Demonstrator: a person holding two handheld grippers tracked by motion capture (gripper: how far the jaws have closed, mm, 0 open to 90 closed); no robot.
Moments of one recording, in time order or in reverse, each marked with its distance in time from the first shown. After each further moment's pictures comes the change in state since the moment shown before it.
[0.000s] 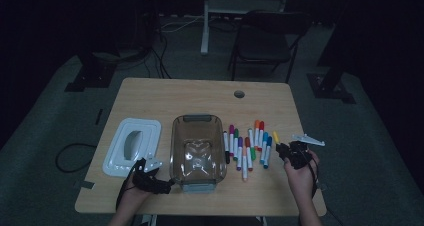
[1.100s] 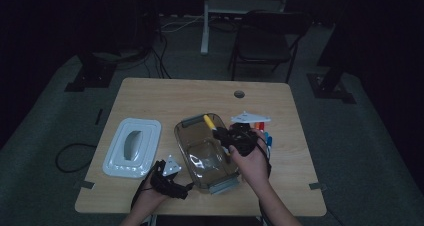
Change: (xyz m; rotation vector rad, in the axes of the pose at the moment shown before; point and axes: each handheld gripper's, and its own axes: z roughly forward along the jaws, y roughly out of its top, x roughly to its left) left arm -0.044 0.019 0.018 -0.001 -0.097 0.101; right arm 0.184 0.072 -0.020 -0.029 0.432 -0.231
